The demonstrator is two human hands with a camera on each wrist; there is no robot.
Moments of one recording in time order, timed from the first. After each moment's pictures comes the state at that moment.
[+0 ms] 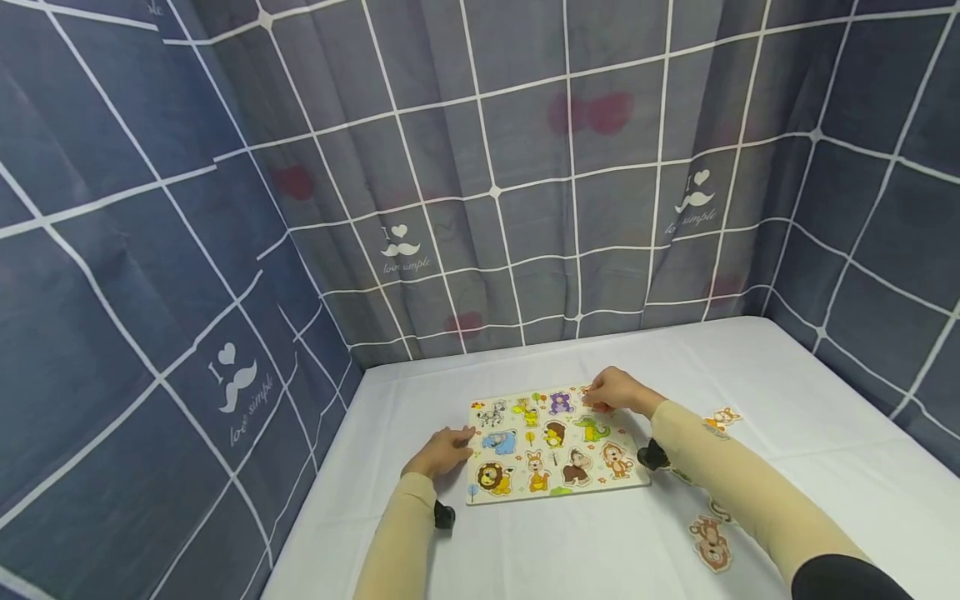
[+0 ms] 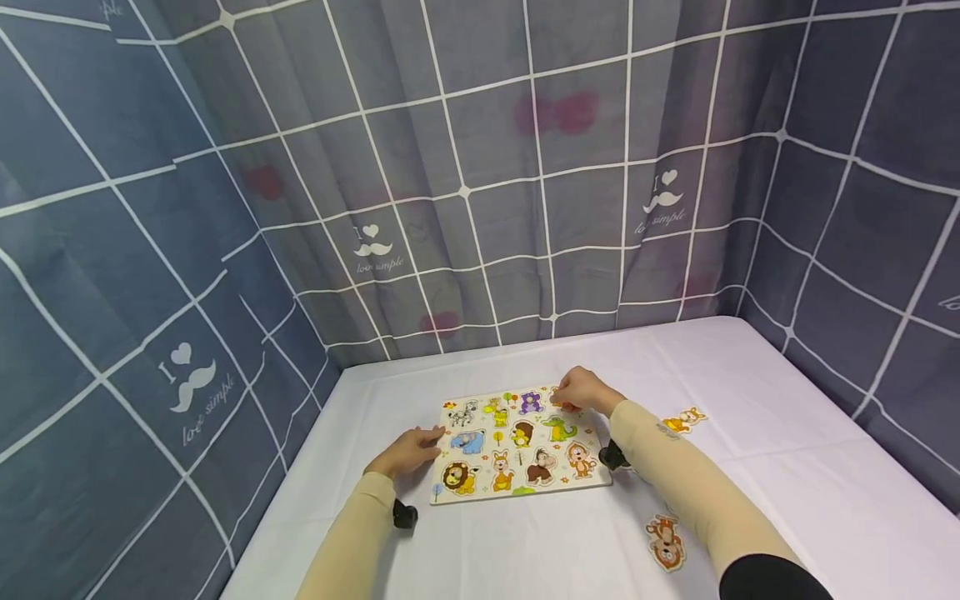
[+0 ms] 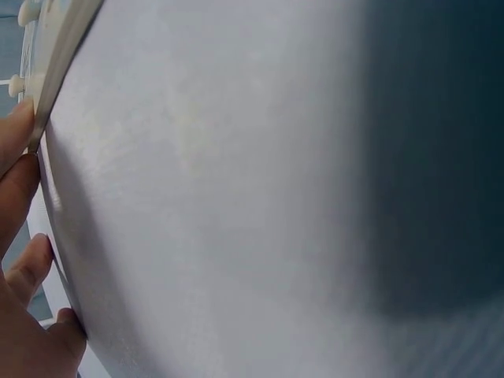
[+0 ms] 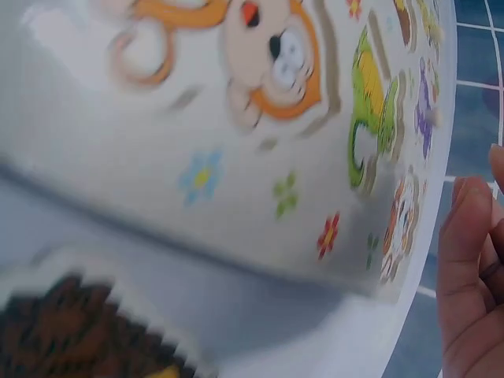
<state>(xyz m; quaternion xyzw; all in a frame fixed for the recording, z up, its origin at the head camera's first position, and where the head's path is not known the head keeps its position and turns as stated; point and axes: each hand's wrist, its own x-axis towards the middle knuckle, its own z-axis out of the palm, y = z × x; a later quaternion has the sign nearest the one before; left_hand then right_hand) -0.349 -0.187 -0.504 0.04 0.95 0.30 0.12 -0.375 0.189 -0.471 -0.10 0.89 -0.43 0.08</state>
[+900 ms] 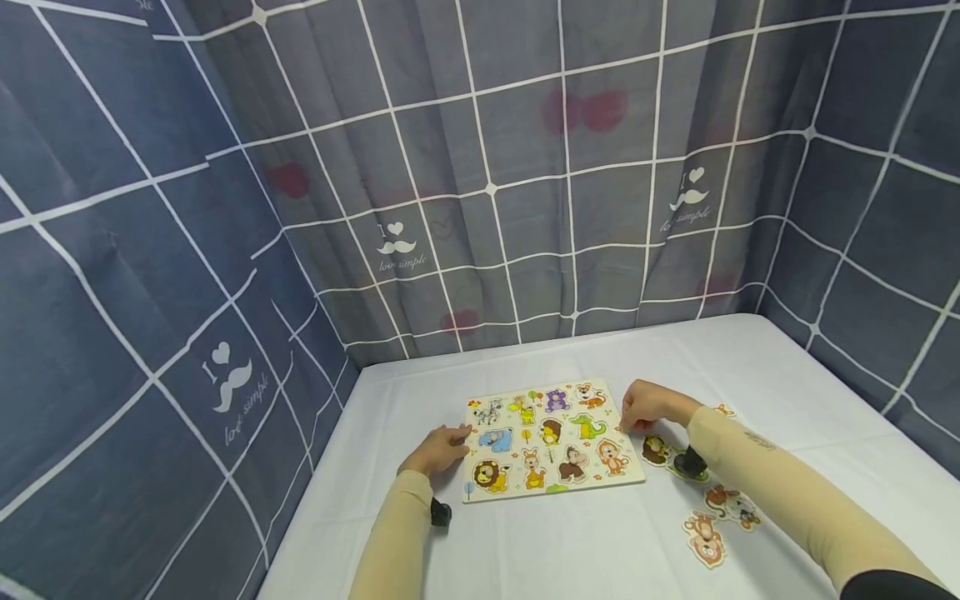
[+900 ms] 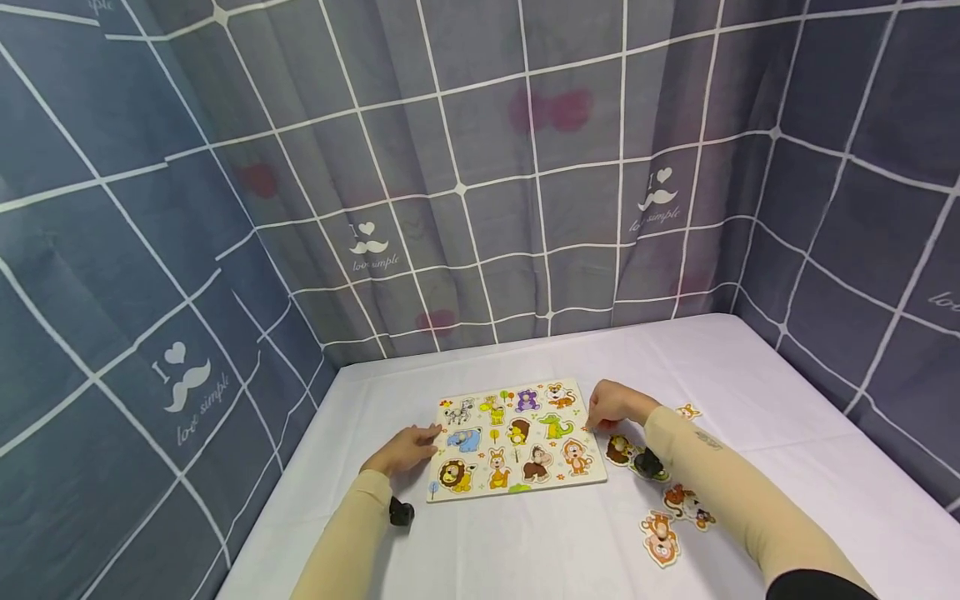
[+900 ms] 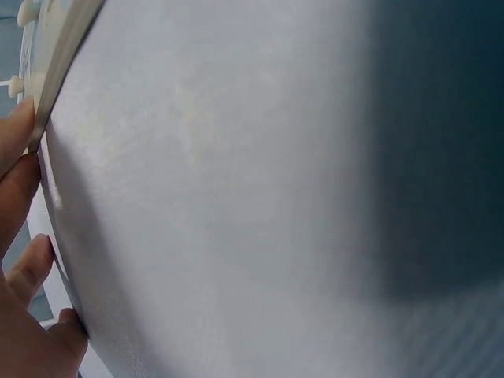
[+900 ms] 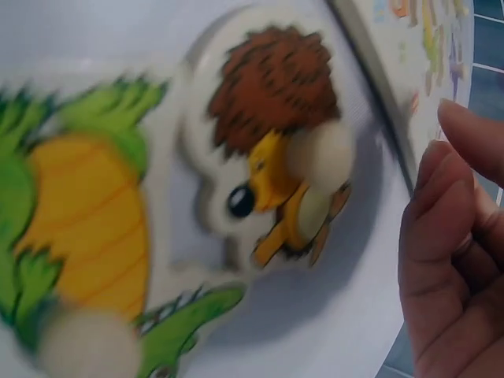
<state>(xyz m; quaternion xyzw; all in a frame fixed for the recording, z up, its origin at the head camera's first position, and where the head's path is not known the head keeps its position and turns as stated) -0.346 -0.184 -0.500 0.03 0.94 0.31 0.12 -0.344 0.236 -0.477 -0.09 0.91 -0.37 0.16</state>
